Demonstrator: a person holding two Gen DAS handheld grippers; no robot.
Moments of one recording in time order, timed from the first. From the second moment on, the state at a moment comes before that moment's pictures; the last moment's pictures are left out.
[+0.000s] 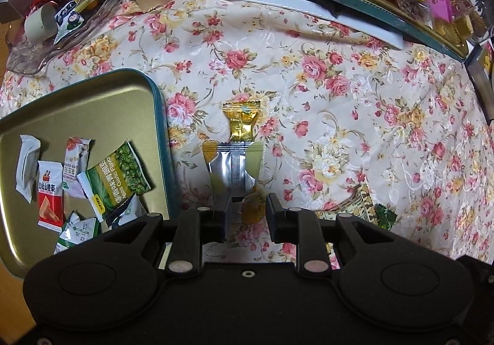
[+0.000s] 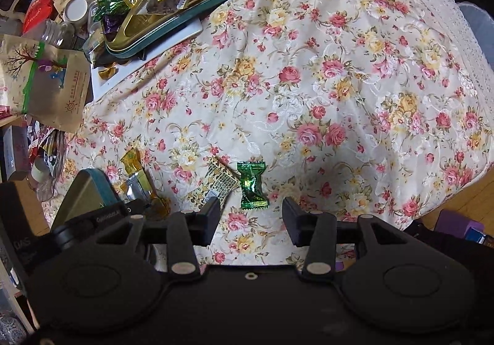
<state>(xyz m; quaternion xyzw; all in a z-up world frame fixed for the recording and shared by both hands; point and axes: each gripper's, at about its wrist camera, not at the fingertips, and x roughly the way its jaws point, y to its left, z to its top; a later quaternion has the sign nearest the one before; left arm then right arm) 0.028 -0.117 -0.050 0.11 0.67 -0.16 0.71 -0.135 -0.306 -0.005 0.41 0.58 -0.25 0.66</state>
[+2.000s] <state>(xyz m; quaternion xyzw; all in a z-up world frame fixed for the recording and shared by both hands) 0.014 -0.146 -0.046 0.18 0.63 -0.19 0.74 -0.141 -0.300 0.006 0.35 0.59 -0.26 0.68</state>
